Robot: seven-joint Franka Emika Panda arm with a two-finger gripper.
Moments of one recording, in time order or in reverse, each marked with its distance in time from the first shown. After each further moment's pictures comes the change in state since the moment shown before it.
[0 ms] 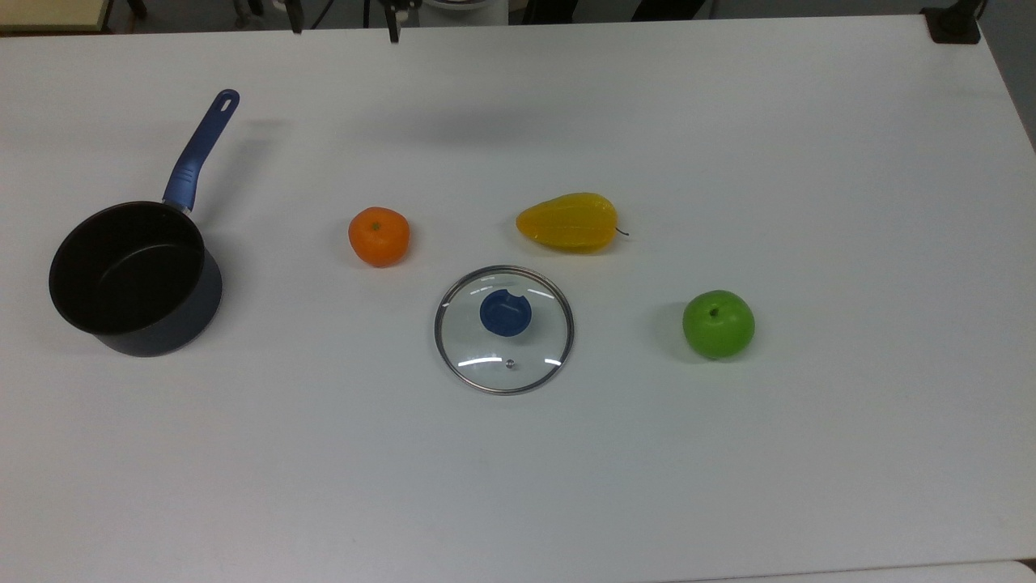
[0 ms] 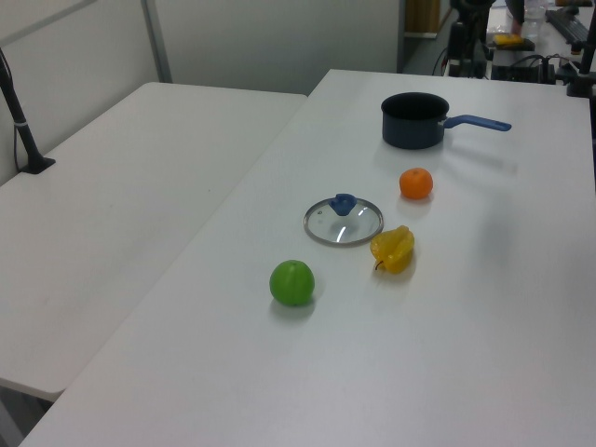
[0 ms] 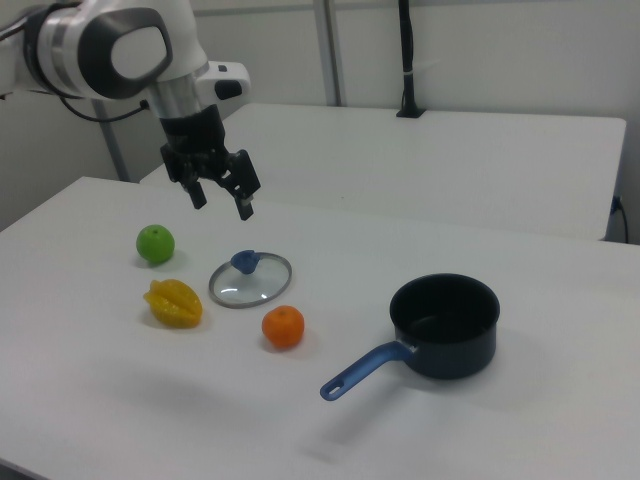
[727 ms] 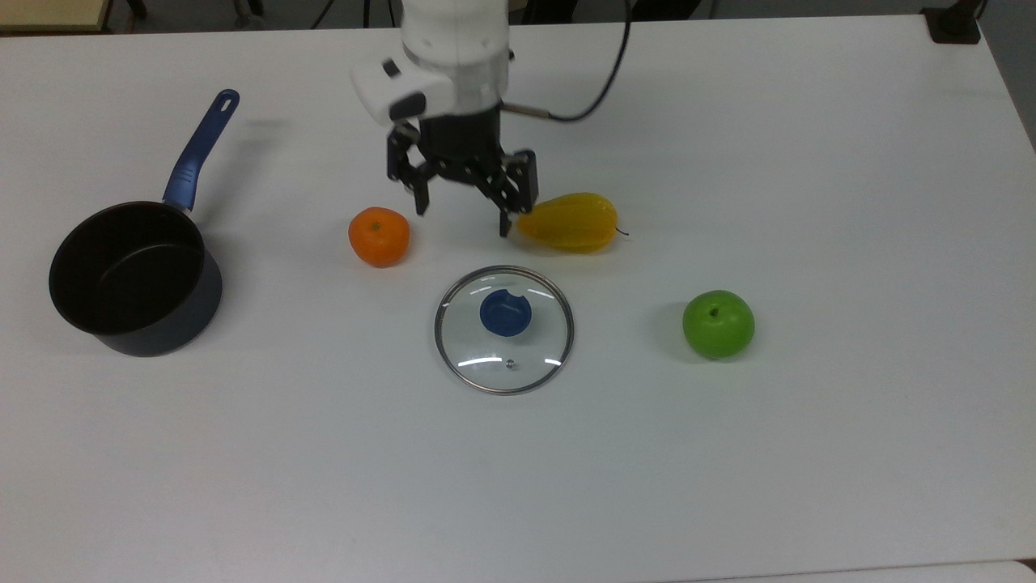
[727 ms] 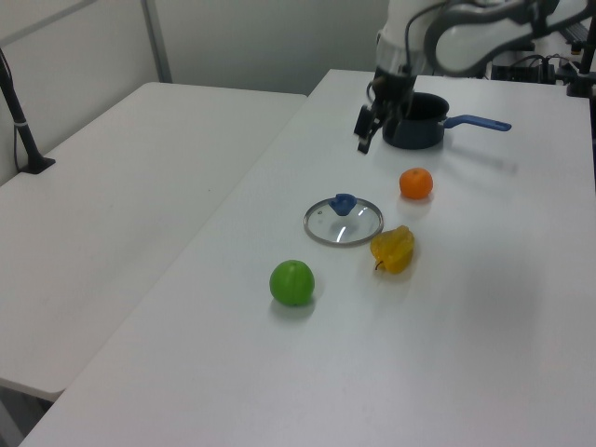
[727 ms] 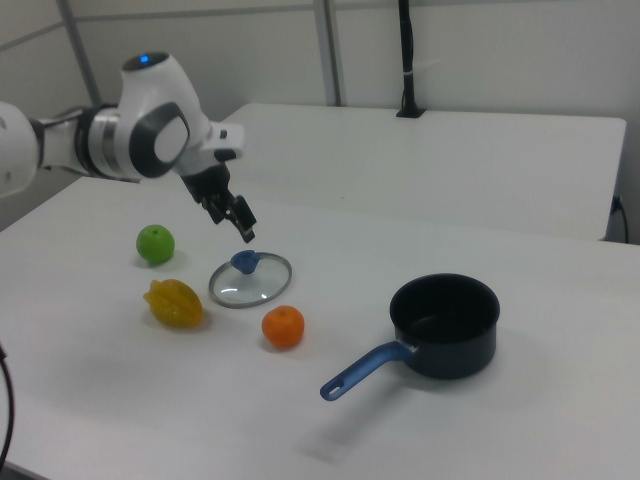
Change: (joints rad) arm 0.162 0.297 0.005 -0.011 0.012 0.478 0.409
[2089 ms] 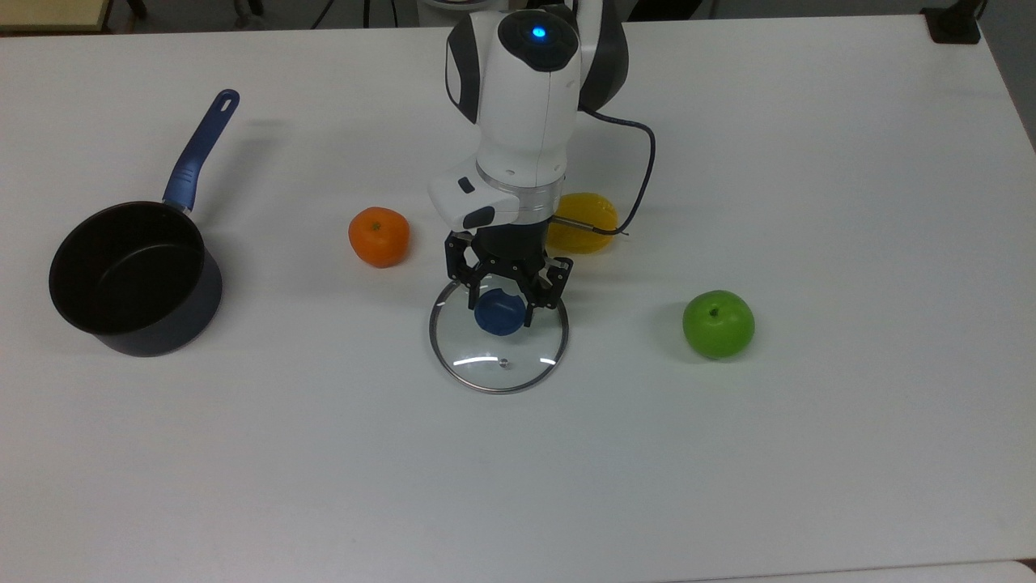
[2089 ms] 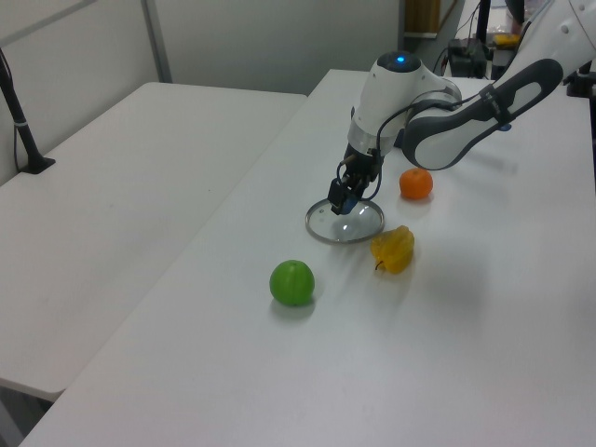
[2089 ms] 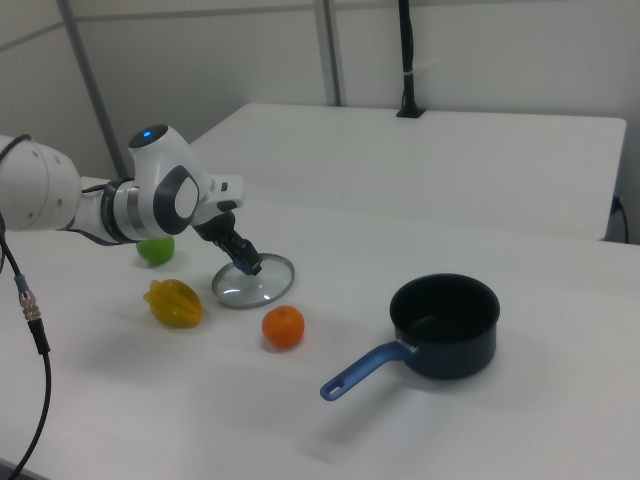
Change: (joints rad) arm 0.060 0.230 0.000 0.005 -0.152 0.294 0.197
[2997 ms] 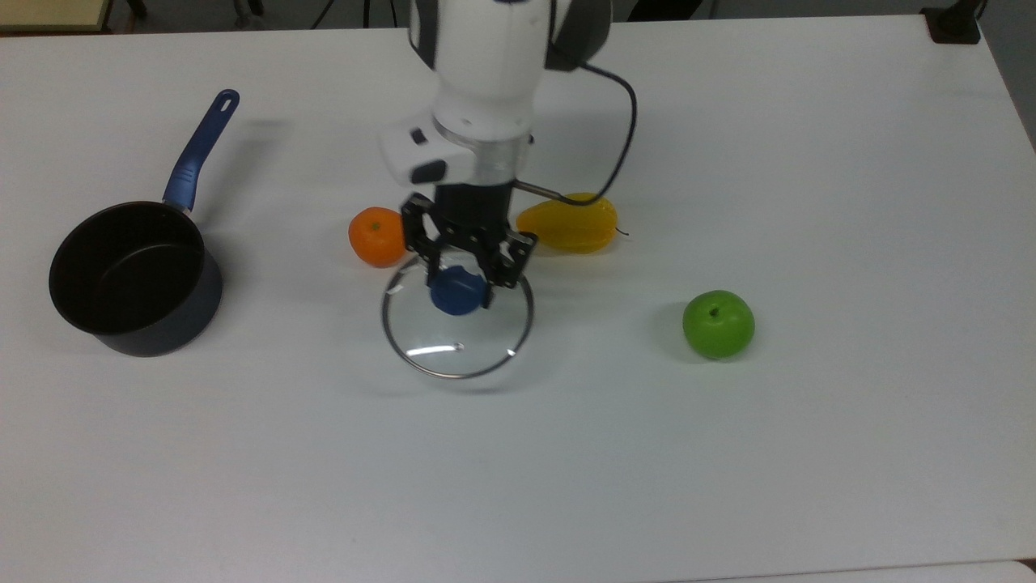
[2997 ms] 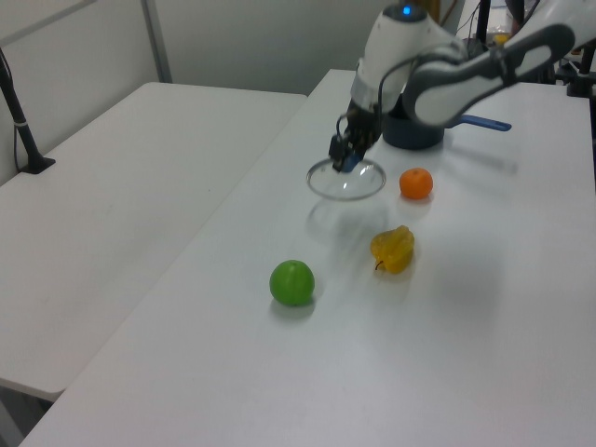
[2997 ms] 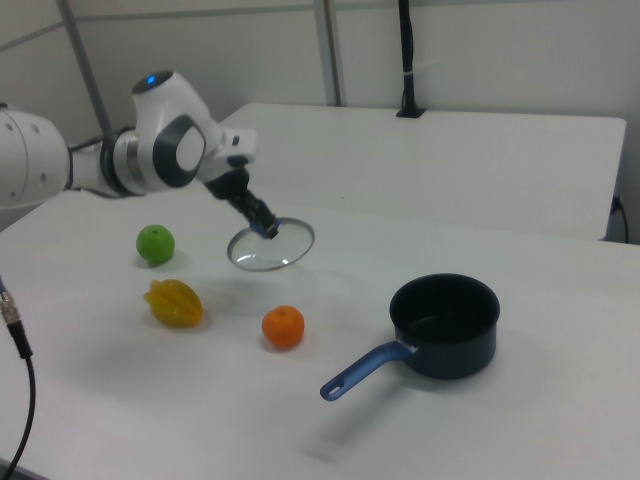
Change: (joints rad) arm -0.053 -0.098 -0.013 0.077 -0.002 -0.154 0.003
